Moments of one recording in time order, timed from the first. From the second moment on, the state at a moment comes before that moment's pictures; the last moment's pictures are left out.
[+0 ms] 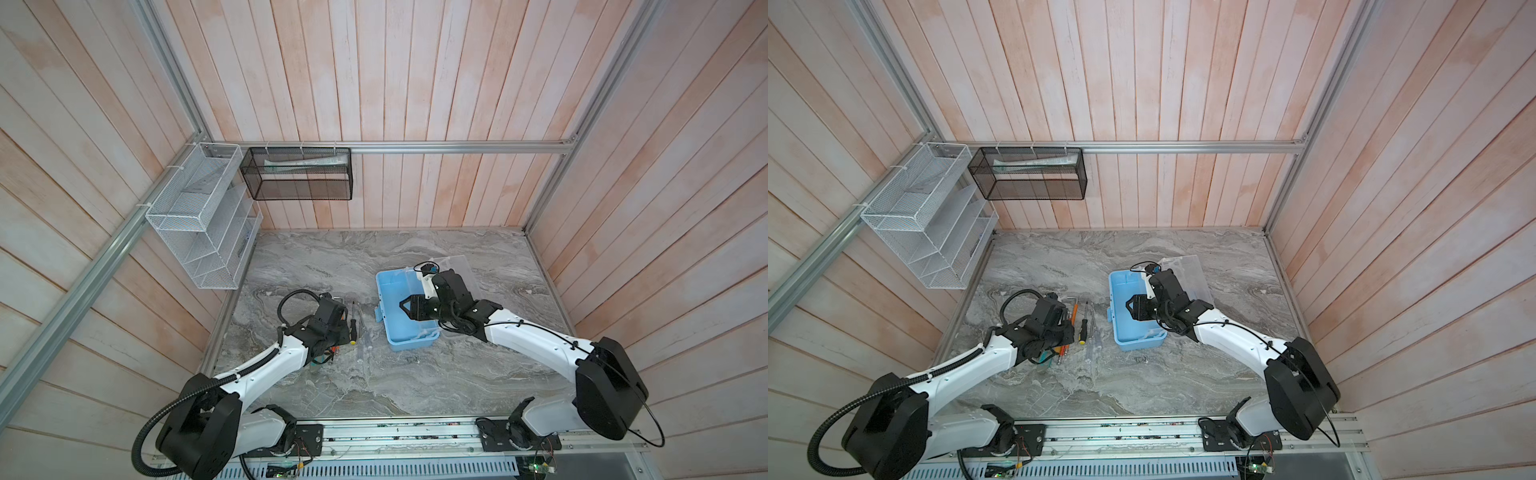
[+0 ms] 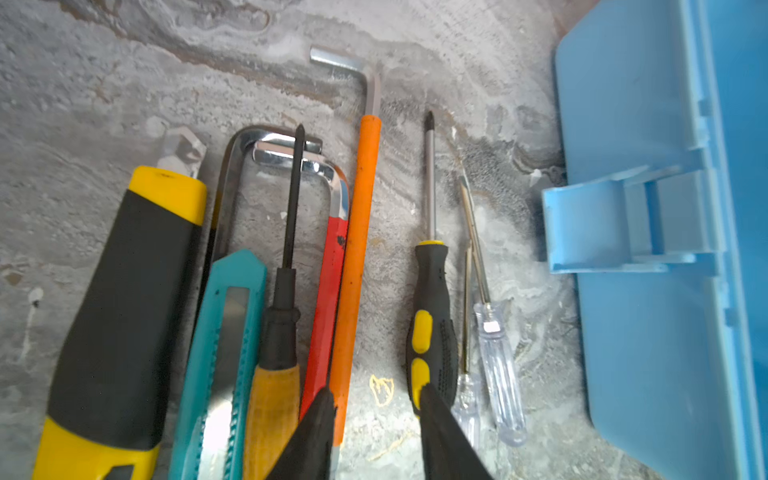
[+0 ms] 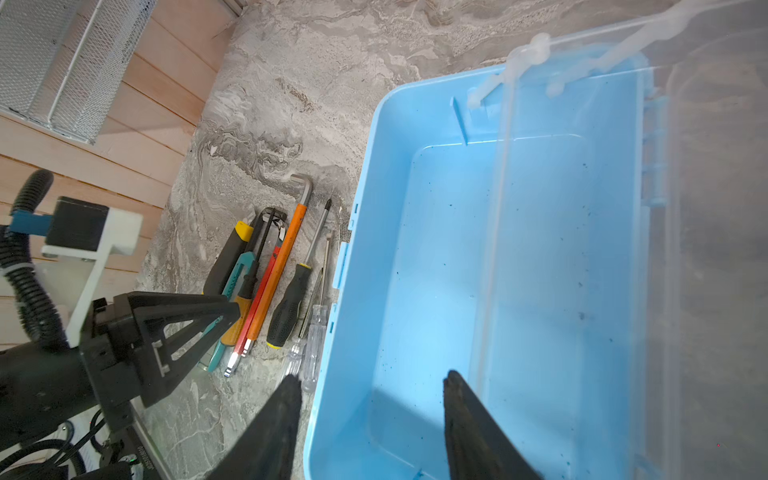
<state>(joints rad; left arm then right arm) -0.51 1.28 0.65 -0.37 -0.12 -0.59 0.70 1.43 0.92 -0.16 -0.16 0.57</state>
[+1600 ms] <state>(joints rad) -0.46 1.65 0.83 -0.29 -0.16 -0.53 0.62 1.54 0.91 -0.05 -0.29 0.60</state>
